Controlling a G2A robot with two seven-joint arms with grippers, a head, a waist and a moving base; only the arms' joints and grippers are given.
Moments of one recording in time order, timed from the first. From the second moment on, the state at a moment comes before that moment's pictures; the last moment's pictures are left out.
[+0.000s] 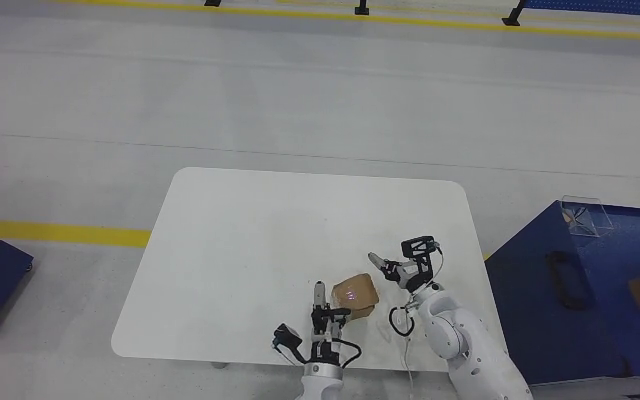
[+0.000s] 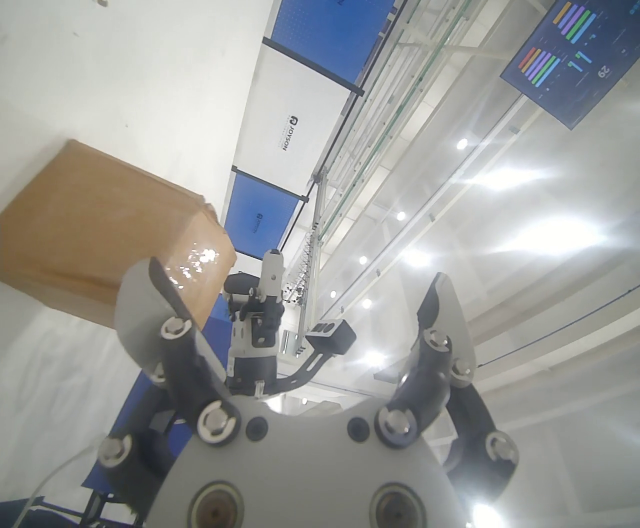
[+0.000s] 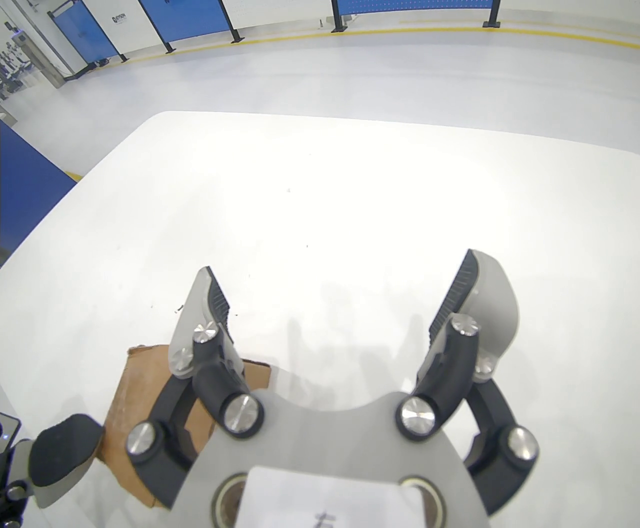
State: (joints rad) left arm 1.50 -1.64 -0.84 -1.40 -0.22 -0.49 0.47; right arm -1.32 -1.20 1.28 -1.46 -1.05 -0.12 0.09
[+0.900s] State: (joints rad) left arm 1.61 -1.55 -0.96 -1.59 0.02 0.14 0.17; right arm -1.17 -1.23 1.10 -1.30 -1.26 -0.25 0.18
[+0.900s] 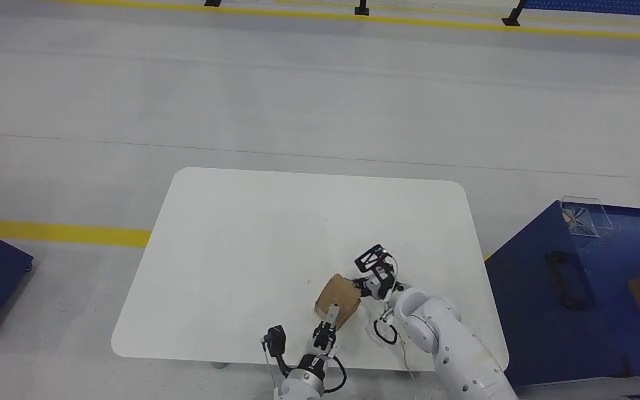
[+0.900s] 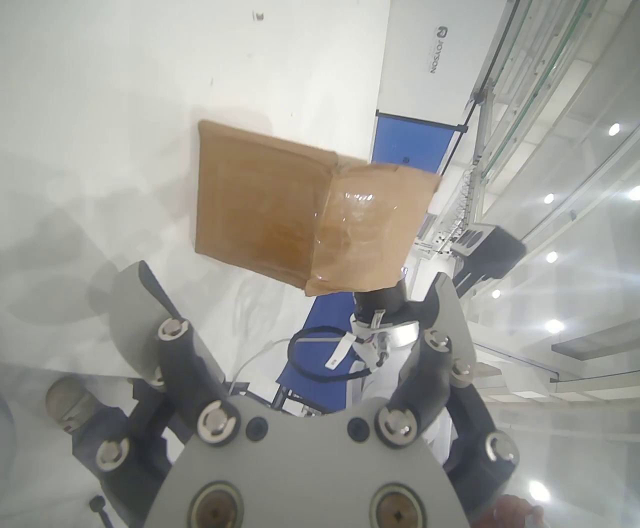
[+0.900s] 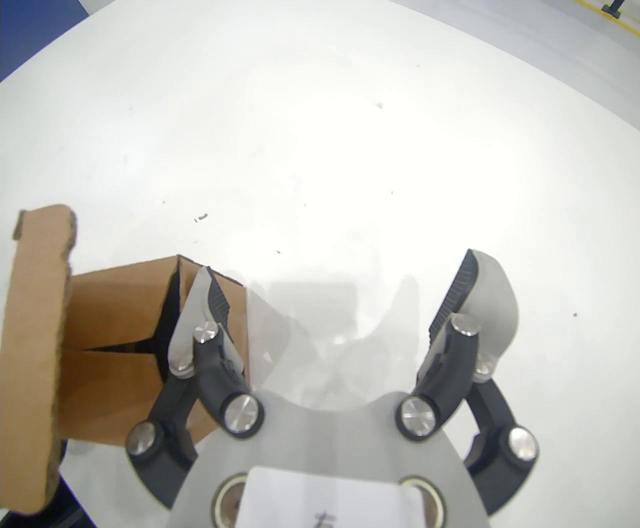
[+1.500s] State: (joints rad) left arm 1.60 -1.55 -0.95 -1.58 0.18 0.10 0.26; right arm -1.32 -1.20 1.23 -1.55 -1.23 -0.22 0.10
